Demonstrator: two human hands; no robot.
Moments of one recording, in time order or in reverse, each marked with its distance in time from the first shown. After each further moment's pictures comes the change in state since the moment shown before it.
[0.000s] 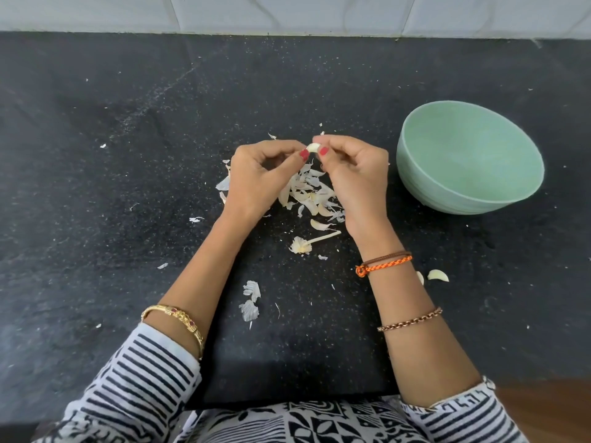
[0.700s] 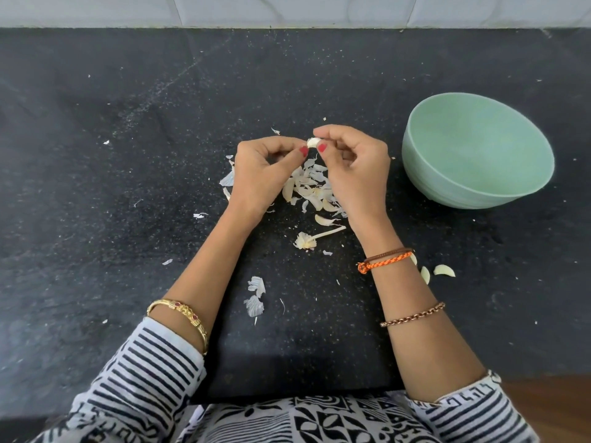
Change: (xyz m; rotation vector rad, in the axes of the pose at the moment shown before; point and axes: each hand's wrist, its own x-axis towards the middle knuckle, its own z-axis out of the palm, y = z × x) left_hand 0.000 0.001 0.000 -0.042 0.018 -0.068; right_hand 0.003 0.011 0.005 -0.152 0.023 -0.210
